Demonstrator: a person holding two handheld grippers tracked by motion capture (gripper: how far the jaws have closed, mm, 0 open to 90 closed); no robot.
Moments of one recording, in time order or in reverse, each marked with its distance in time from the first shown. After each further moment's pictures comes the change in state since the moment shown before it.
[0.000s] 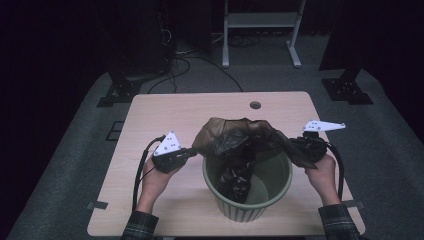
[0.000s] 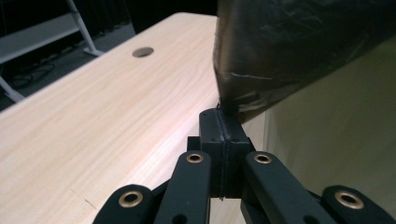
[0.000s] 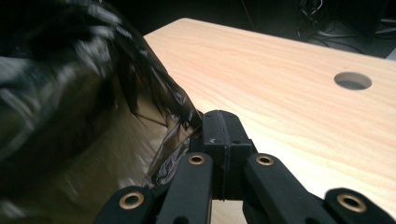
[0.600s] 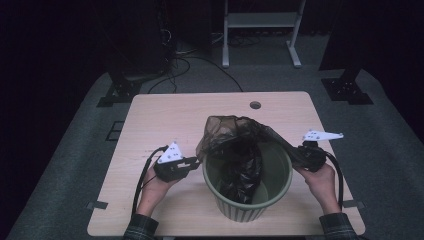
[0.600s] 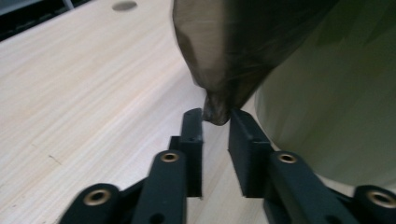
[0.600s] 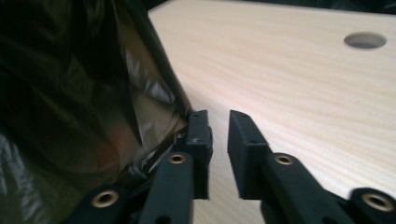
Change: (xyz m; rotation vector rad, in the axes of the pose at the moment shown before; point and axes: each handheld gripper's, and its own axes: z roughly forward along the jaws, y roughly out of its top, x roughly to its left) left arm -0.001 -0.029 0.003 0.046 -0.035 -0.061; right arm -0.006 -0.029 0.000 0.018 0.007 0.051
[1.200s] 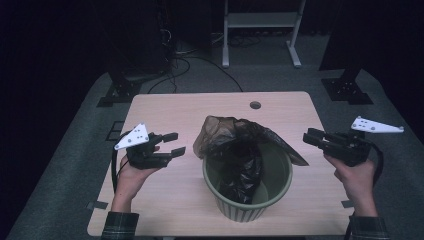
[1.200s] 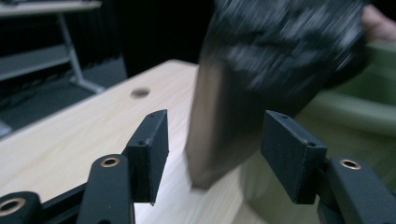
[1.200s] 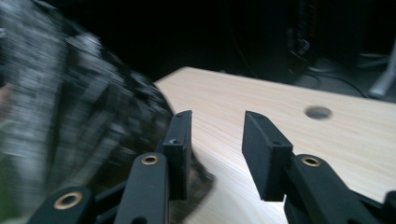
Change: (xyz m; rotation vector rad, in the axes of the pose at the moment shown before) left arm 0.011 0.059 -0.074 -0.257 -0.070 -0.007; right arm 0.009 0.042 -0.095 -0.212 0.036 -0.004
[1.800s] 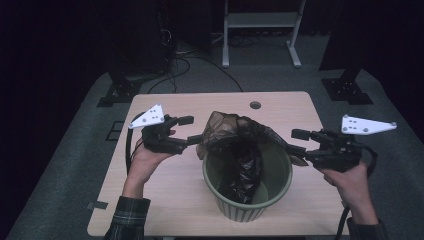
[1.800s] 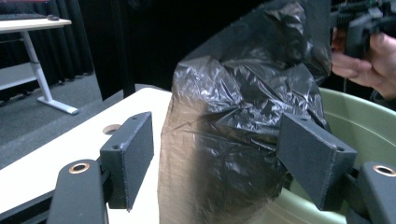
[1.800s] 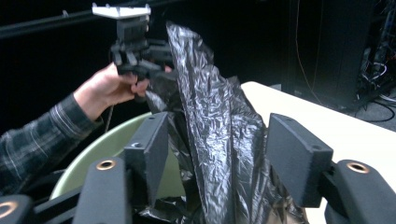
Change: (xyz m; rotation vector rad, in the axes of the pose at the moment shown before) left arm 0.005 0.043 0.035 -0.035 -0.079 -0.006; right arm 0.063 0.028 0.015 0.019 0.209 -0.119
